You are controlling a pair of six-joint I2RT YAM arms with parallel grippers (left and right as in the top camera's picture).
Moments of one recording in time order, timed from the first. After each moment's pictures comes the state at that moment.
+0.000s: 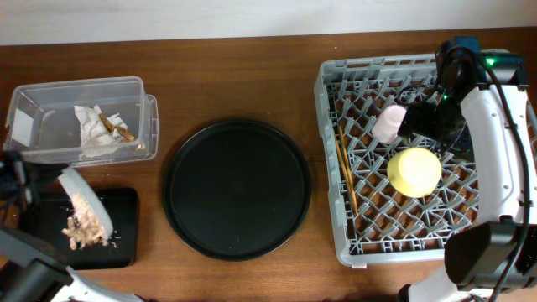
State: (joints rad) left arm 0.91 1.99 1.76 -1.61 0.88 -0.24; right arm -0.10 1.77 1.80 -1.58 0.12 0.42
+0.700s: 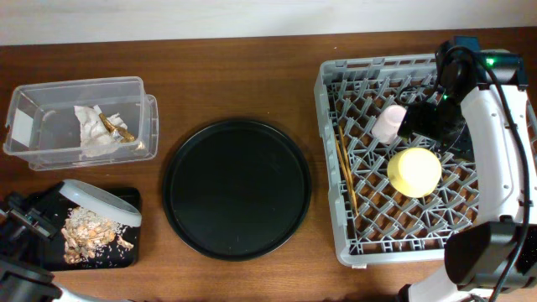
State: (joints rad) left arm 1.13 1.97 1.32 -1.69 1.35 0.17; right arm -0.10 1.77 1.80 -1.58 0.12 0.42
